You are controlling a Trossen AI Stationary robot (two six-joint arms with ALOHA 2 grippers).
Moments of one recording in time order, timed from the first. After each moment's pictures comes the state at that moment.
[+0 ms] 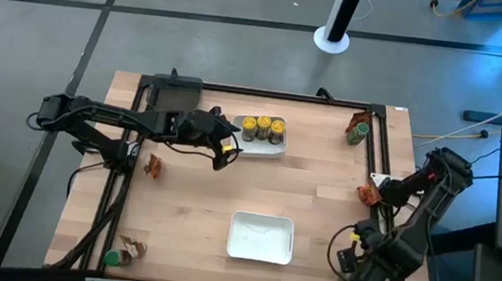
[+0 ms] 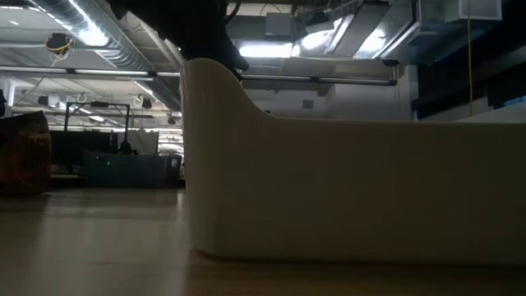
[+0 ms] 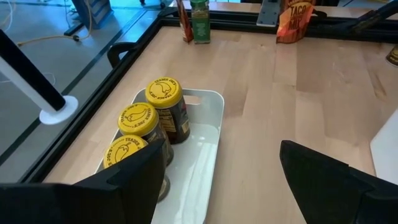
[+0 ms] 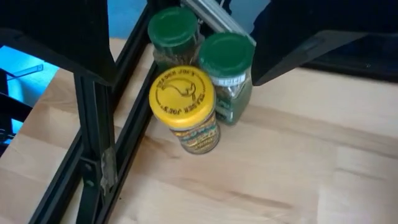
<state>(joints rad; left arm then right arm) 0.08 1.30 0.90 -0.11 -0.22 -0.03 0.98 1.52 1.34 -1.40 -0.17 2.25</state>
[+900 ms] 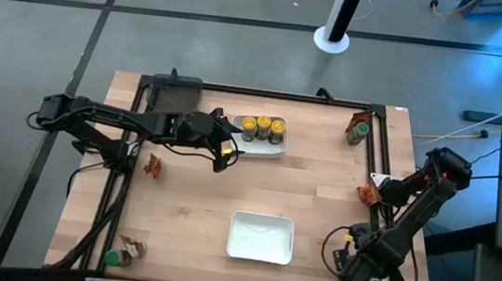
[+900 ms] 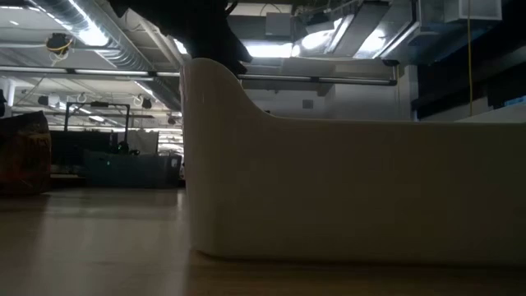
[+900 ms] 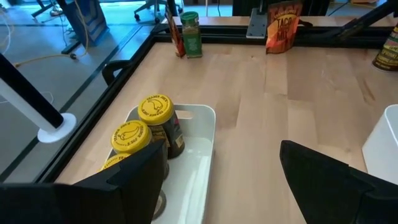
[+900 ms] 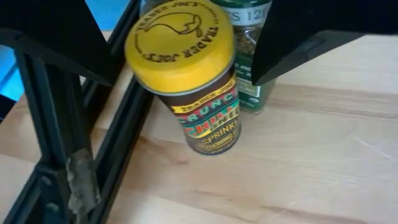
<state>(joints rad) 0.07 1.30 0.90 -0.07 -0.22 0.02 0.97 1.52 1.07 -1.12 -0.28 2.30</state>
